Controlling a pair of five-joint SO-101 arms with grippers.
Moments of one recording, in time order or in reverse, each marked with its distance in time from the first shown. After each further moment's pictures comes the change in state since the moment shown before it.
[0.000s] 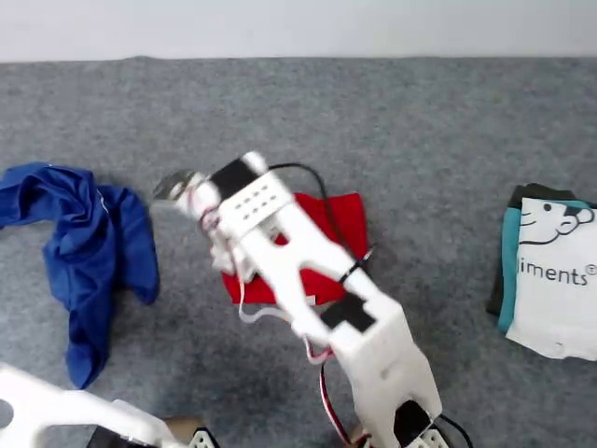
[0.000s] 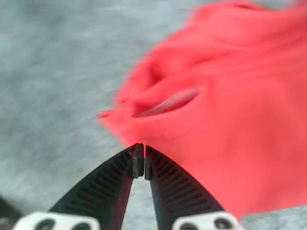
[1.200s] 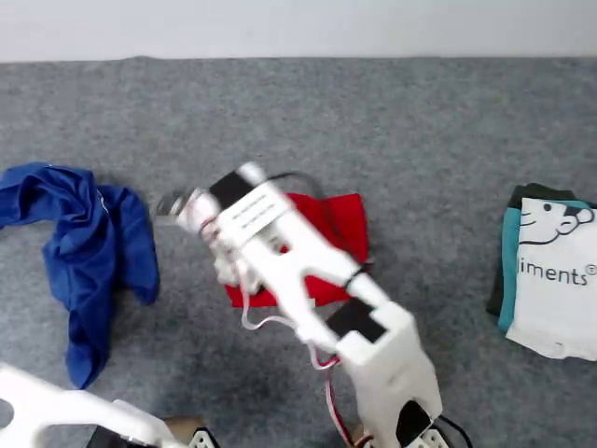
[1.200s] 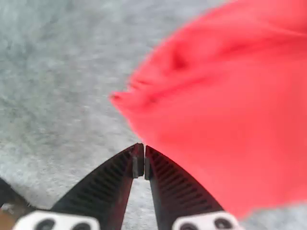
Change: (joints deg) left arm 0.0 0.0 1.7 0.0 1.8; right arm 3.5 -2.2 3.6 -0.3 0.6
